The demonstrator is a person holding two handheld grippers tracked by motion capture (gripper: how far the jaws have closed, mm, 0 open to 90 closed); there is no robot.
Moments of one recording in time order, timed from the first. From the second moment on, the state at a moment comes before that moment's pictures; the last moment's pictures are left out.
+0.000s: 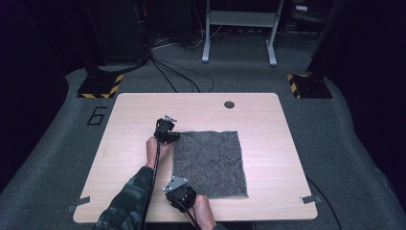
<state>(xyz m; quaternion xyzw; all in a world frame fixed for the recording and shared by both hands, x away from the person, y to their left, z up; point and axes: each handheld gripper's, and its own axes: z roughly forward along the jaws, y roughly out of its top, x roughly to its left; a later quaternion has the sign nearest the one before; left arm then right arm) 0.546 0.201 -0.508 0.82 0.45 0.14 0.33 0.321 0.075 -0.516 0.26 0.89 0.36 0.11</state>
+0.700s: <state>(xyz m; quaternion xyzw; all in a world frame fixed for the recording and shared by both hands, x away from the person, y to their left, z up) 0.546 0.200 -0.461 0.81 0.44 0.17 0.34 0.311 0.052 -0.471 0.28 0.84 0.44 0.12</state>
